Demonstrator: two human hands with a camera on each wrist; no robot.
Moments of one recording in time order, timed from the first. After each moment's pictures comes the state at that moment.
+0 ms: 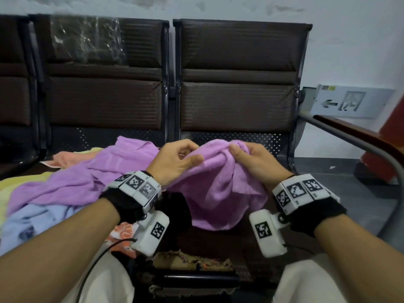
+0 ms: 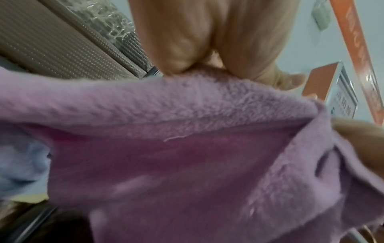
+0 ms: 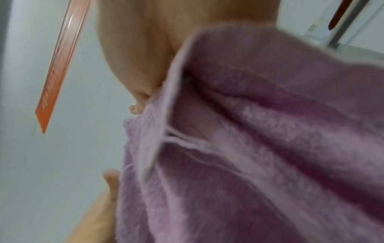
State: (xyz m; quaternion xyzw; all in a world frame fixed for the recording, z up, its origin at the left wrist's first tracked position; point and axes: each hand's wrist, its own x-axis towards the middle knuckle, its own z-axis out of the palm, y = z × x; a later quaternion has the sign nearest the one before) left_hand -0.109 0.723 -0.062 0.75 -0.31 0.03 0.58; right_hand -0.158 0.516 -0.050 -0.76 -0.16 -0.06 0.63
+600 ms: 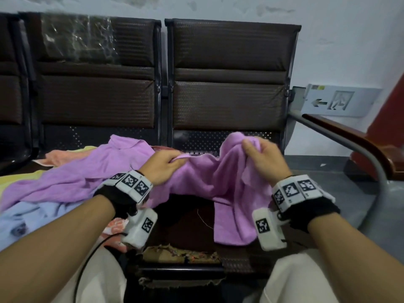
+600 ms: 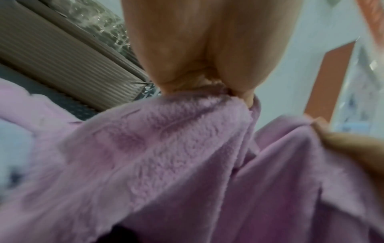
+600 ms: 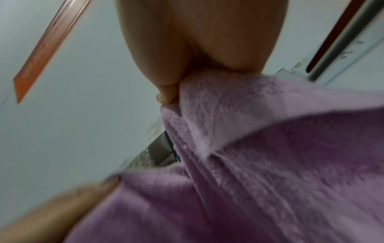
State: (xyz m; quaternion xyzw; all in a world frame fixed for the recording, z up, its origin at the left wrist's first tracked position) left_hand -0.094 0.726 -0.080 0.88 -0.30 0.07 0.35; right_hand -0.159 0.472 -0.057 -0.83 -0.02 -0.25 0.49
